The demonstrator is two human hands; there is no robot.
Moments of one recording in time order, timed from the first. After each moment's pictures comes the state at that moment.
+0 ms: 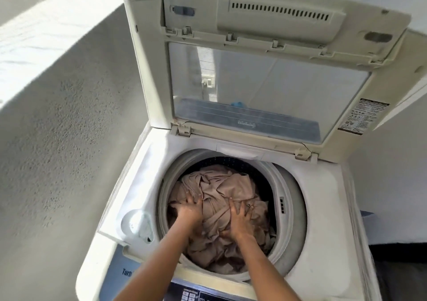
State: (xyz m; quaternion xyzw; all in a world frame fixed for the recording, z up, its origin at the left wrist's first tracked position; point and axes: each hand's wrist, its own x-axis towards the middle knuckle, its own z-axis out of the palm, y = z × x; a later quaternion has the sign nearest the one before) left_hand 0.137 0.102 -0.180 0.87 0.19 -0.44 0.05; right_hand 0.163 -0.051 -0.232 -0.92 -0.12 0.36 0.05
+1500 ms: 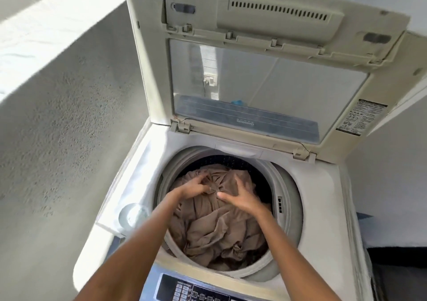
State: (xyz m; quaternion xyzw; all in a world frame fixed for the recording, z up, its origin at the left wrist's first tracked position) left_hand 0.172 0.136 -0.173 0.82 0.18 -0.30 0.44; right_hand 0.226 -0.059 -0.178 -0.85 -0.10 0.42 0.30
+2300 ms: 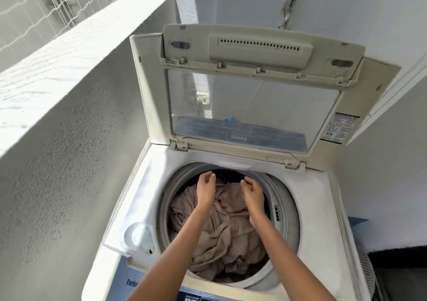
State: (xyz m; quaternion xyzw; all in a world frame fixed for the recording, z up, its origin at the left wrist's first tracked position) left_hand 0.198 0.079 -0.138 0.66 0.40 0.05 0.64; right_hand 0.224 -0.047 -0.138 -0.77 0.13 0.18 0.59
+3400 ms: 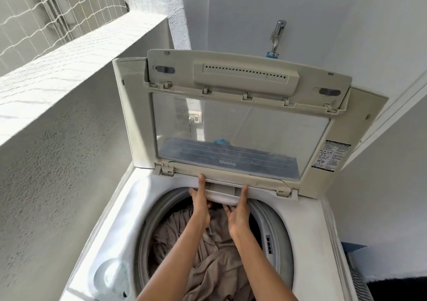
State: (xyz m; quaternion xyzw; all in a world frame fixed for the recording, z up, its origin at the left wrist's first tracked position) left_hand 0.254 0.074 -0.152 0.40 0.39 0.06 0.83; right_hand 0.267 -0.018 -0.145 -0.42 0.26 0.16 0.86
